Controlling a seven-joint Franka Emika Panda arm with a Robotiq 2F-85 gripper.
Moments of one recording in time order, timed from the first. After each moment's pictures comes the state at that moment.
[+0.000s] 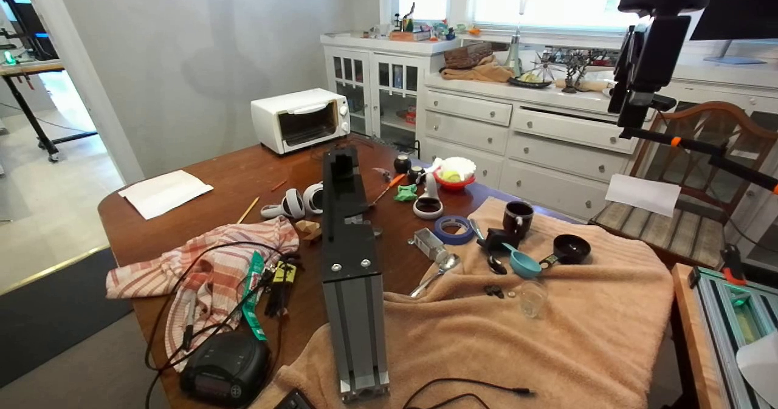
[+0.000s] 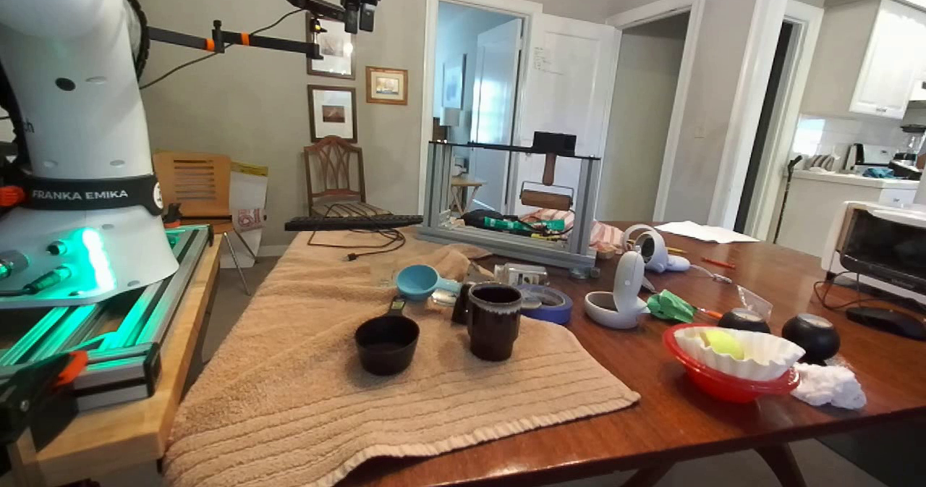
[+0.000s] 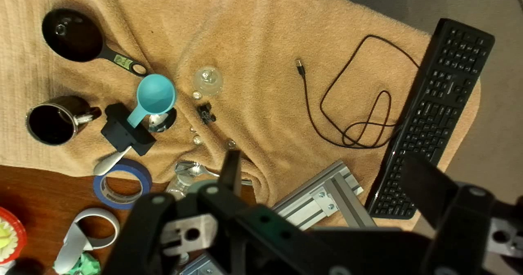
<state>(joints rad) 0.10 -0.67 0.04 -2.41 0.12 1.75 0.01</state>
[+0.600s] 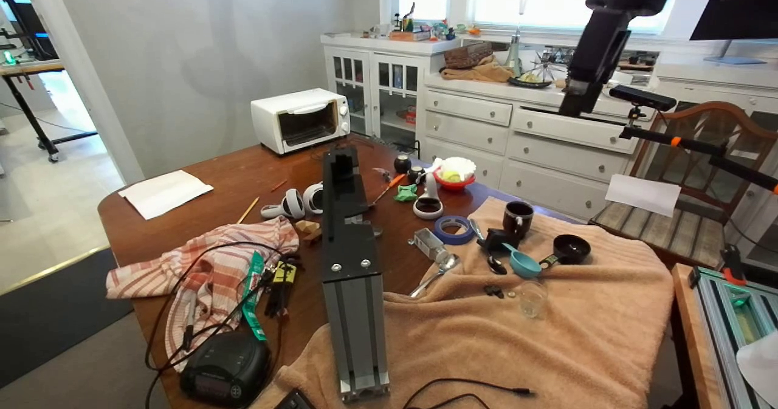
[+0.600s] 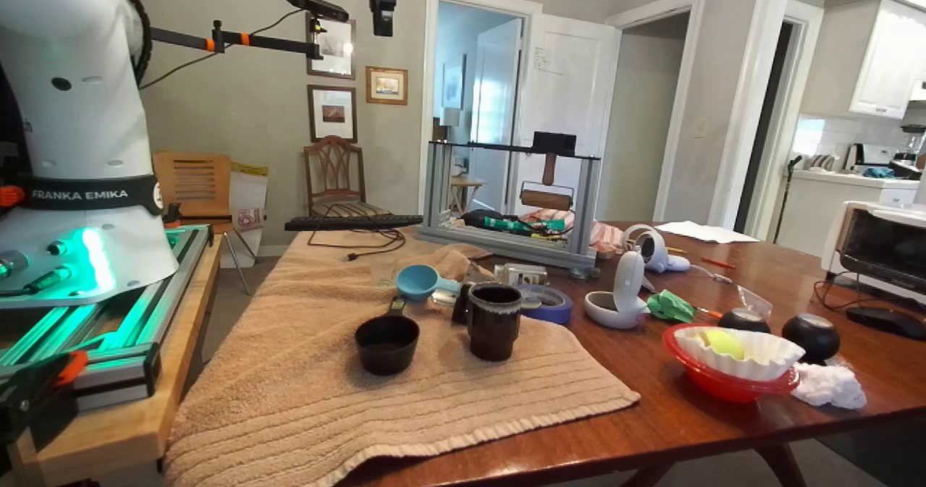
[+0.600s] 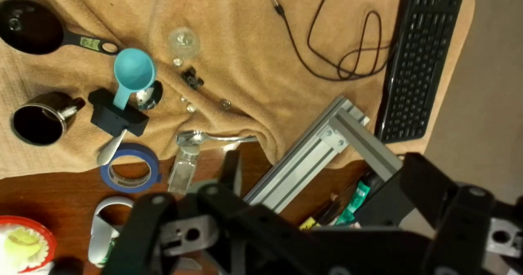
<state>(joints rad) 0.06 -0.62 0.05 -2.42 0.18 1.93 0.18</state>
